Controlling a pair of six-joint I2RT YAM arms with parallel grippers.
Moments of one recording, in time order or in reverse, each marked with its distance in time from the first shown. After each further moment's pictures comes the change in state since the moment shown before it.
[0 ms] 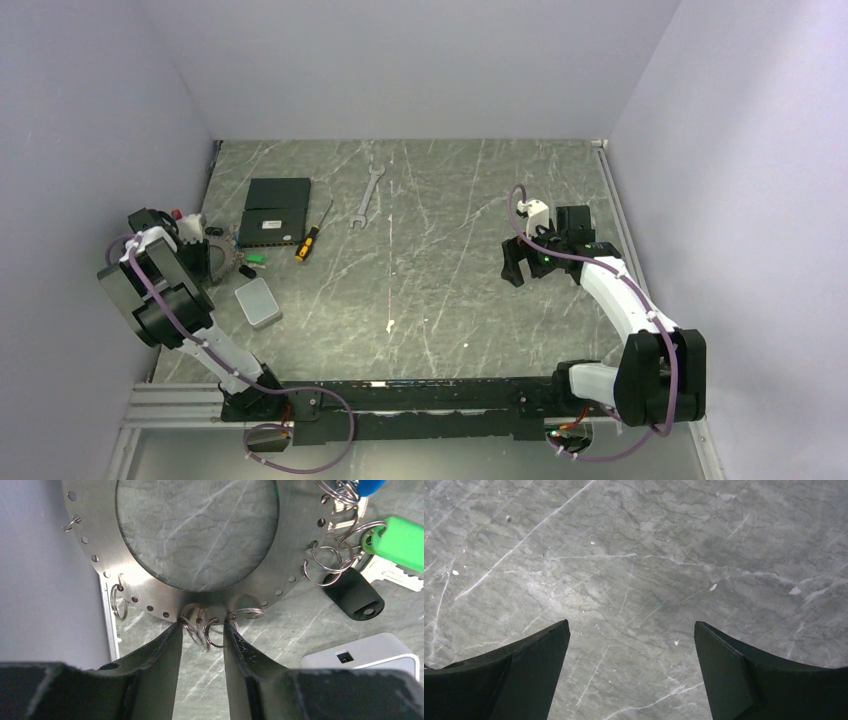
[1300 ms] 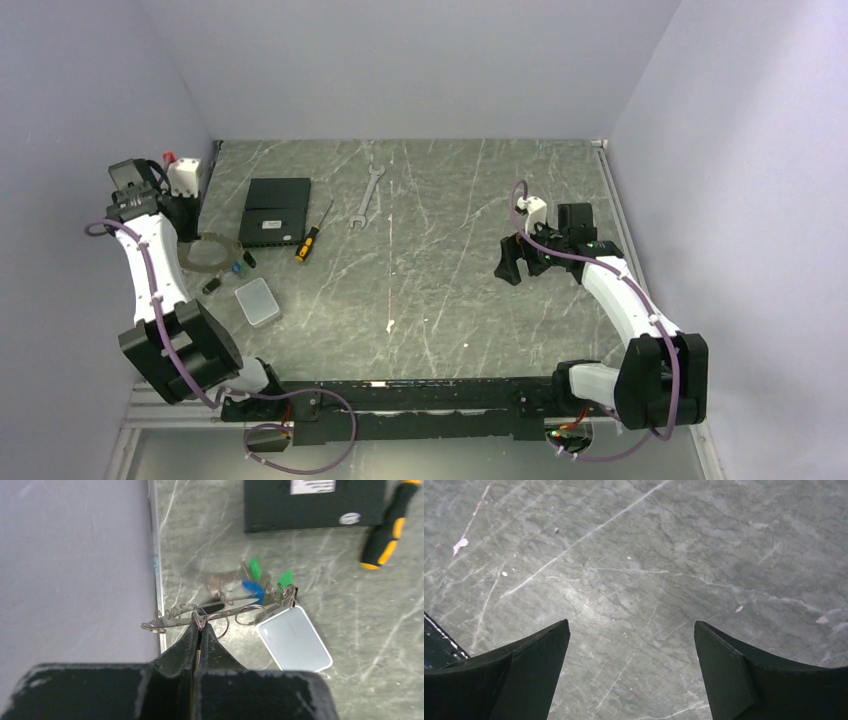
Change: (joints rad) left arm -0.123 -0.346 0.202 -0.240 0.021 0.018; right arm 0.000 -0.010 0.018 -0.008 -0.121 0.010
